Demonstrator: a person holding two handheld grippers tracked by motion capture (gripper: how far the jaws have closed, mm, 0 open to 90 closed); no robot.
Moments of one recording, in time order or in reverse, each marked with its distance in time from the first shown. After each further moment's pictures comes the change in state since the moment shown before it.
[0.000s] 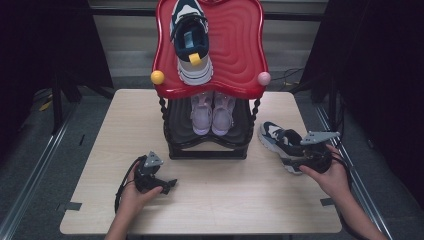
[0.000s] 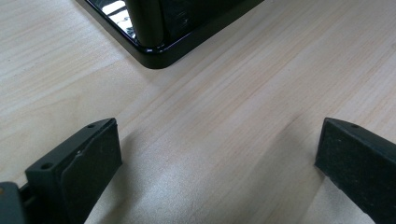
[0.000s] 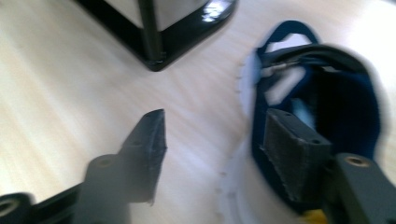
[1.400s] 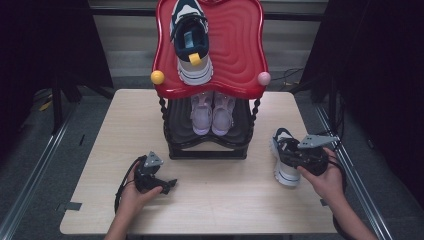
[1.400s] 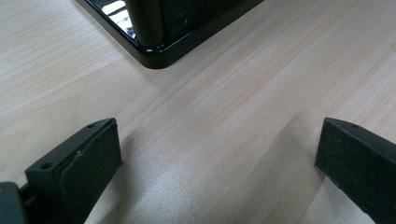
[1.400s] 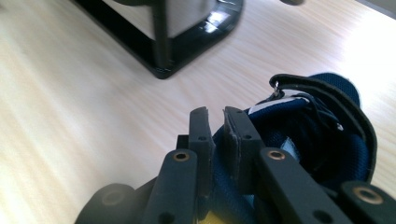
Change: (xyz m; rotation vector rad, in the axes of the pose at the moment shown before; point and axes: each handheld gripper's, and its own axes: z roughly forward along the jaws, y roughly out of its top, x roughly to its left) left arm 0.000 0.000 0.000 0.000 0.000 0.000; right arm 0.016 -0.001 0.001 -0.052 -0.019 -0.018
